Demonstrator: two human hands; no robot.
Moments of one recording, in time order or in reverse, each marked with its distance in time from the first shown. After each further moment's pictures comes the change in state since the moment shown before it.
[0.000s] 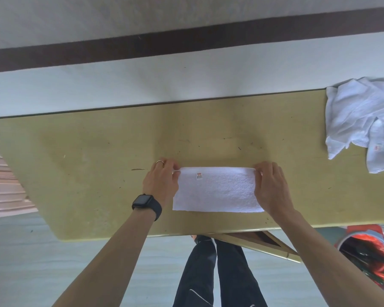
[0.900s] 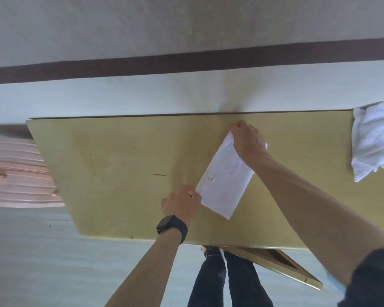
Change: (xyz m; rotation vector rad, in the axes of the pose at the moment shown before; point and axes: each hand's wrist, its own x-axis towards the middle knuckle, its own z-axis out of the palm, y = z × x) left_hand -0.036 0.013 0.001 -0.104 -0.136 -0.349; right_hand 0.153 -0.118 0.015 -0.247 -0.197 -0.199
